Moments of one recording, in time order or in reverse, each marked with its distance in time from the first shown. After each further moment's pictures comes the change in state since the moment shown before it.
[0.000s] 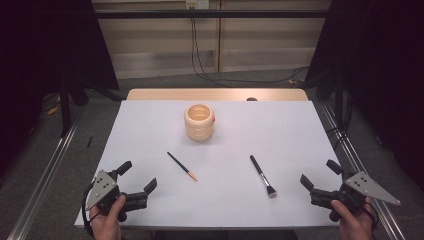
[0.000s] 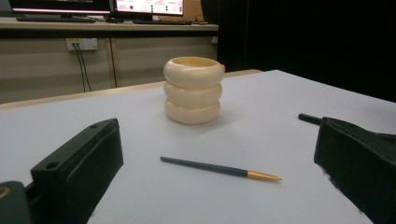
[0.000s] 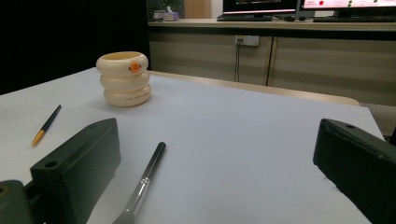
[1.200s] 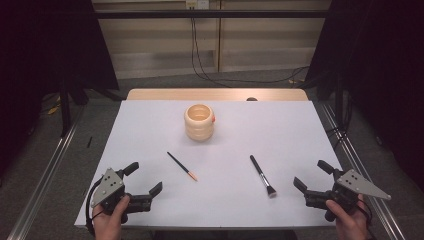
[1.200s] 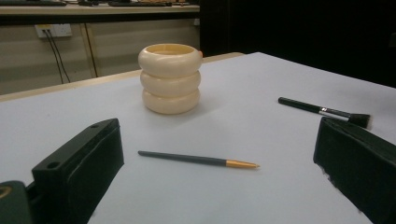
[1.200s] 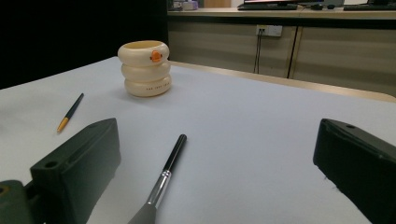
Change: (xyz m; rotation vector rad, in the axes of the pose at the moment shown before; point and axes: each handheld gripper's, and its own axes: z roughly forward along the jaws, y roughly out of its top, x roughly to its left) left arm -0.010 0.011 0.005 0.076 -0.077 0.024; right arm 0.007 -0.001 0.010 0.040 0.080 -0.002
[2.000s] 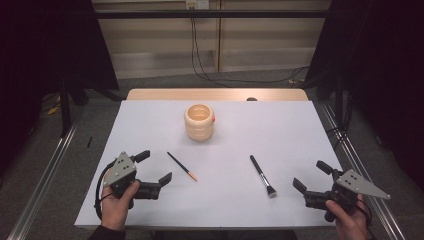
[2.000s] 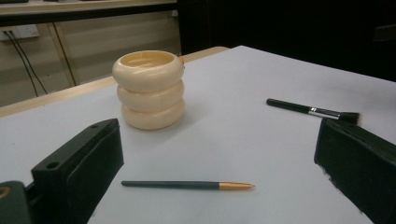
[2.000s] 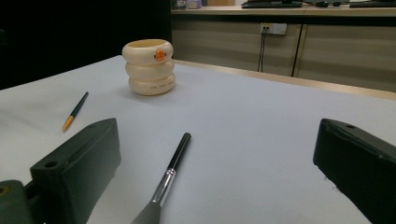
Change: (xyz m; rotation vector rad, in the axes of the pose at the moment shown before) left arm 0.006 0.027 0.034 0.056 -0.094 0.057; right arm 0.000 0.000 0.000 0.008 0.015 -0.003
